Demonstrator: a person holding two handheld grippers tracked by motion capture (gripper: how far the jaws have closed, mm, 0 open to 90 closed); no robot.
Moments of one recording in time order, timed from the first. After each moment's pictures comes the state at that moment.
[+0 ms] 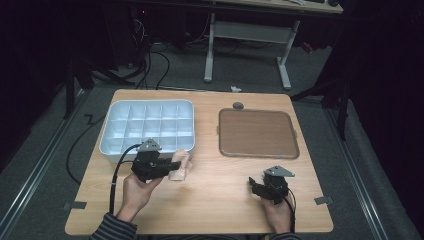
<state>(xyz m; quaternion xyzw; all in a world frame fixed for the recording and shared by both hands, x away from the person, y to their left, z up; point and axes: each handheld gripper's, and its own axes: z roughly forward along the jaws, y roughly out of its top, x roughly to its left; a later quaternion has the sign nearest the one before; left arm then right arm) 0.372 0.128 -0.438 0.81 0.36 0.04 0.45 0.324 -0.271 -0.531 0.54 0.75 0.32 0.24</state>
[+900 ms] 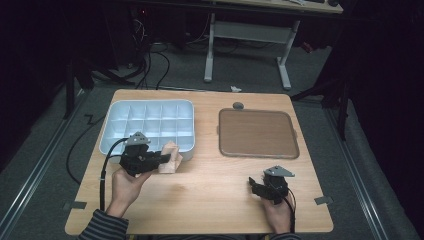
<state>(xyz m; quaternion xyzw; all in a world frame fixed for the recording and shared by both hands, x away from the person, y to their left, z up) 0.378 0.151 -0.422 0.81 0.38 0.07 0.45 0.324 -0.271 -0.531 0.54 0.75 0.32 0.24</state>
